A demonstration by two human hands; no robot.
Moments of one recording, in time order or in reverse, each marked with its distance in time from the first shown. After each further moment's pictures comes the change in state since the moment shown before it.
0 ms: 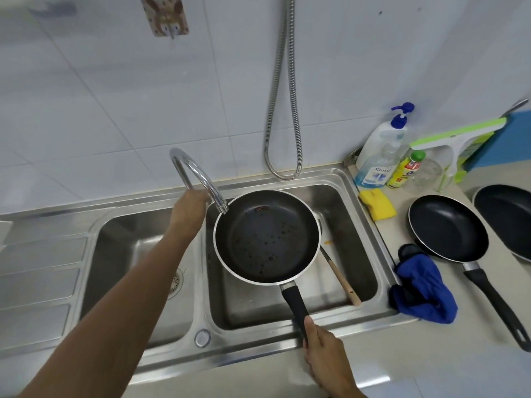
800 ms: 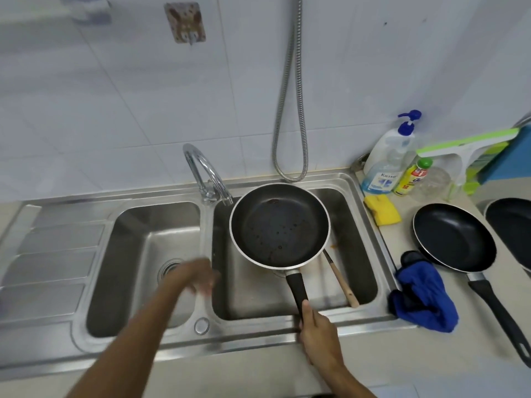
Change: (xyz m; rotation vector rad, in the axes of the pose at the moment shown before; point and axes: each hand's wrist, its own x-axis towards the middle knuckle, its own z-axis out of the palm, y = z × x) left_hand -0.110 -0.015 0.036 -0.139 -1.009 -0.275; right_hand 0.015 -0.007 -0.005 0.042 0.030 -0.072
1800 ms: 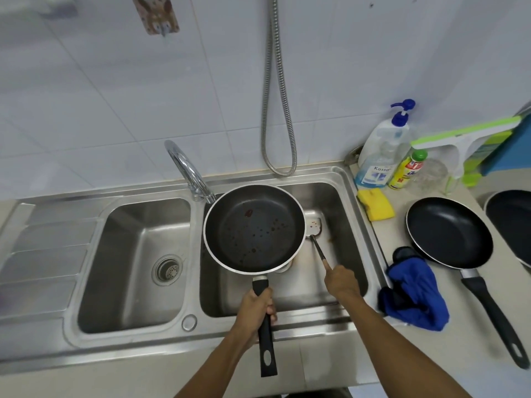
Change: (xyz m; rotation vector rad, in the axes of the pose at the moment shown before) left_hand 0.000 0.120 0.163 -1.434 0.154 0.177; right_hand 0.167 0.023 -0.059 -0.511 0.010 0.119
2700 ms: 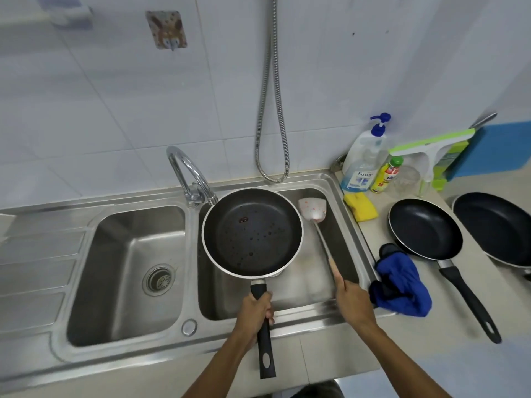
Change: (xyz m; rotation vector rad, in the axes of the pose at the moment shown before) left_hand 0.003 -0.014 -0.016 0.055 -0.069 0.084; right_hand -0.087 0.035 -0.019 0.157 0.186 -0.152
